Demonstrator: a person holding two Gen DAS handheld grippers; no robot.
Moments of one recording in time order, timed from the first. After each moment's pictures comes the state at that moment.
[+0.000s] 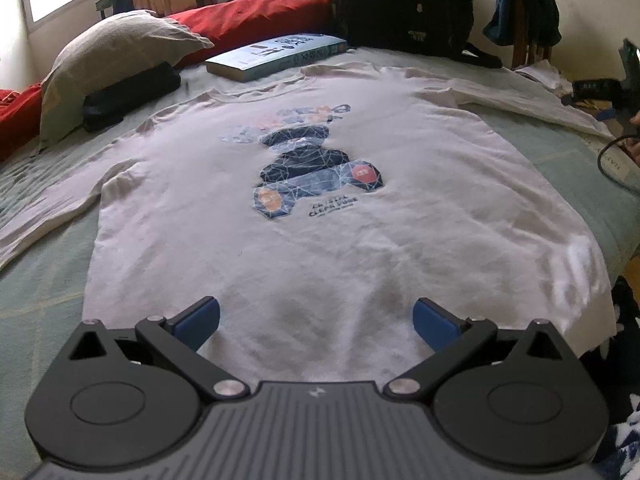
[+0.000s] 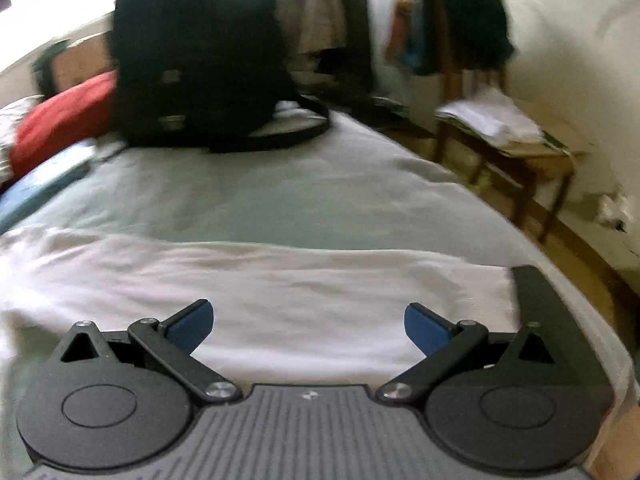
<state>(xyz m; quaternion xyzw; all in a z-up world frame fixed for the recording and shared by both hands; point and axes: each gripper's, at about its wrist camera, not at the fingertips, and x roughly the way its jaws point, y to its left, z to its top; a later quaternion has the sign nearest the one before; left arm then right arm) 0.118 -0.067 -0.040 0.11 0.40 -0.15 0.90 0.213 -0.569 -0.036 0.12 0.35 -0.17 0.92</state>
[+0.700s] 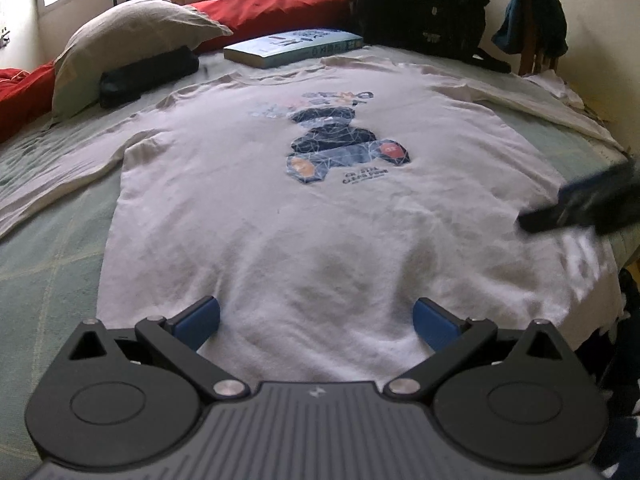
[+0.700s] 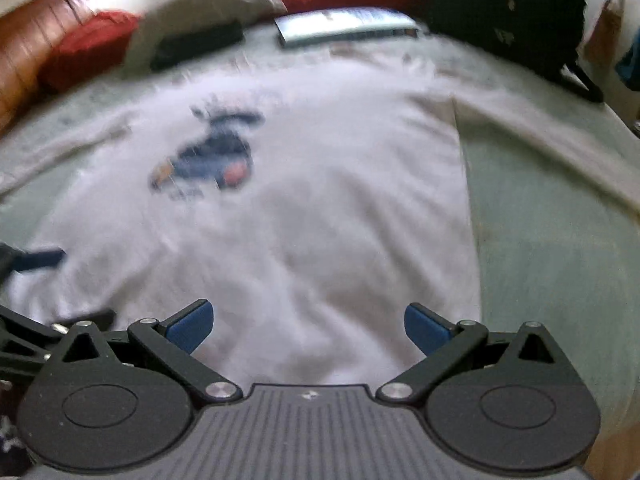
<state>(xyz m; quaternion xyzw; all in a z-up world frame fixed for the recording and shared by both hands) 0.108 -0.032 -0.056 0.08 0.40 -0.16 0.90 0.134 -0.254 -0.045 0.03 0.46 0.06 0.88</state>
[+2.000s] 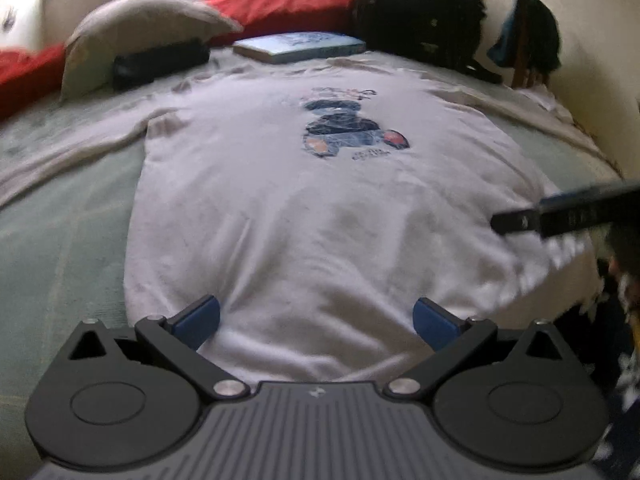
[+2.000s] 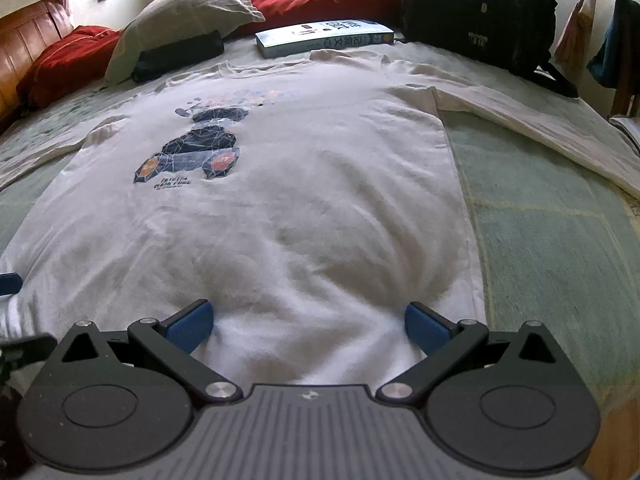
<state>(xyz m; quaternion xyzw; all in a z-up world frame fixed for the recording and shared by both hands) 0.073 0.001 -0.055 0.06 0.39 -0.18 0.90 0.111 -0.246 -0.058 0.04 0.42 0.02 0.90</state>
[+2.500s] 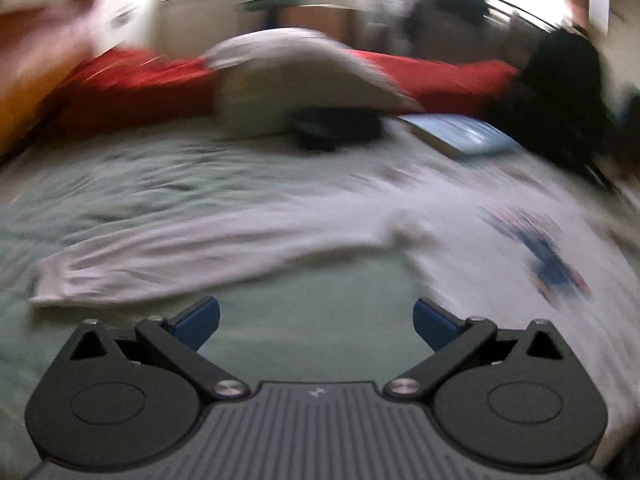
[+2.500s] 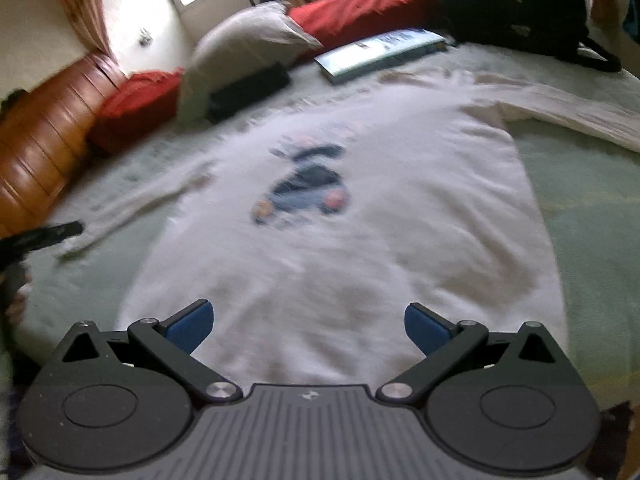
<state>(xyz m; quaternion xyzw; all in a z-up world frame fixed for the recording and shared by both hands) 0.178 0.223 0.017 -0.05 0.35 0.00 0.94 0.096 -0.227 -0.007 0.15 0.40 0.13 0.90</state>
